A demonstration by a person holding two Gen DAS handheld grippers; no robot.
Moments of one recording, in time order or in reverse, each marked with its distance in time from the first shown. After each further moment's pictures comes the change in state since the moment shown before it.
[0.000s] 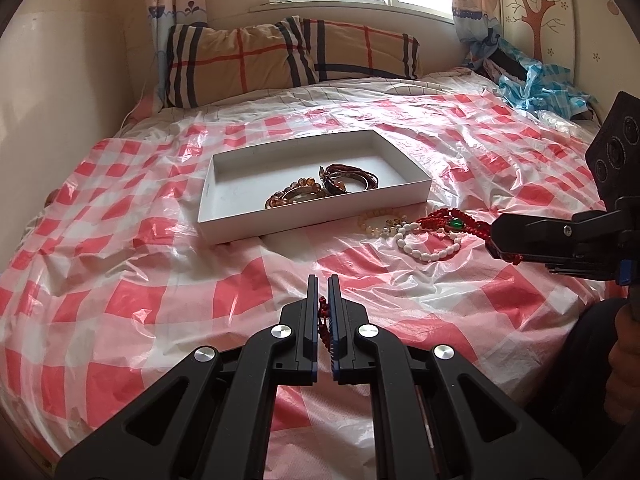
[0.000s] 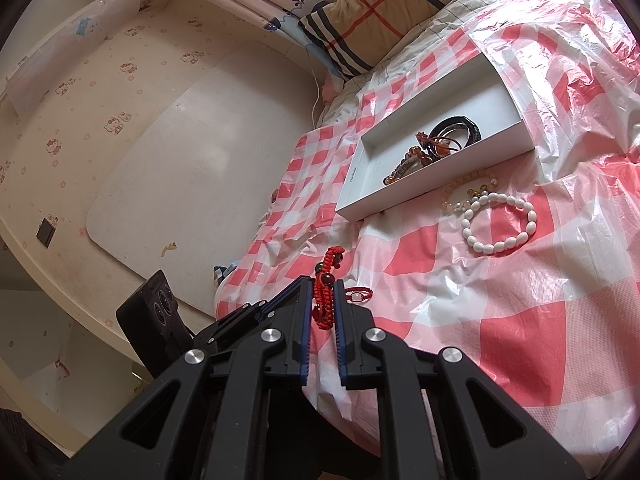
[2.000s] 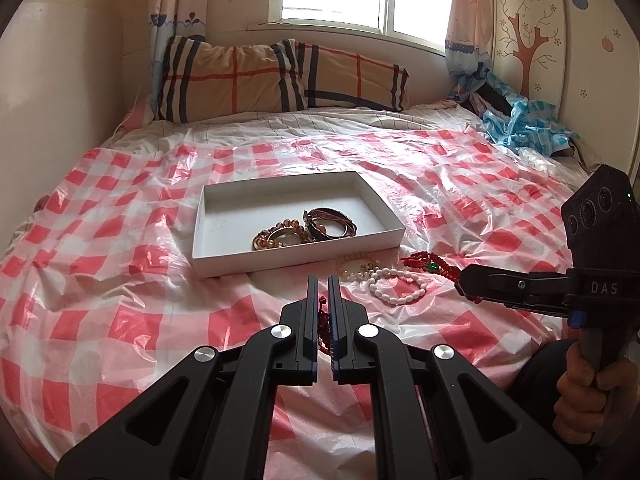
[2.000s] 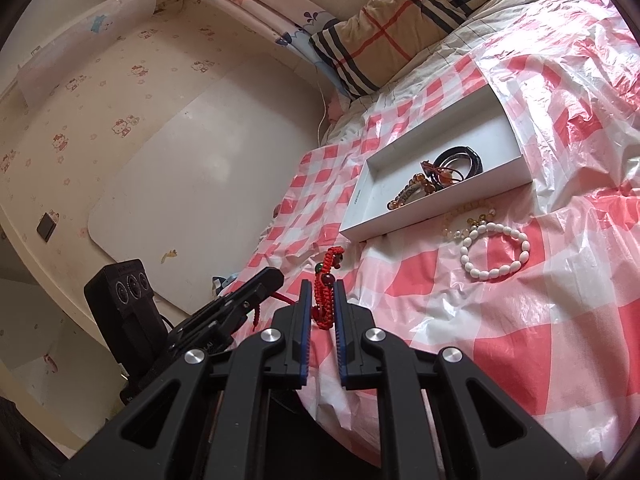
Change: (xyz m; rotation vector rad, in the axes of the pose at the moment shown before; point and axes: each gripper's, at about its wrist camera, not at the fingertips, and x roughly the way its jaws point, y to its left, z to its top) left arm -0.034 0.006 0.032 -0.060 -0.073 -0.089; right arm -0.011 0.010 0.006 -0.057 -0.073 -0.006
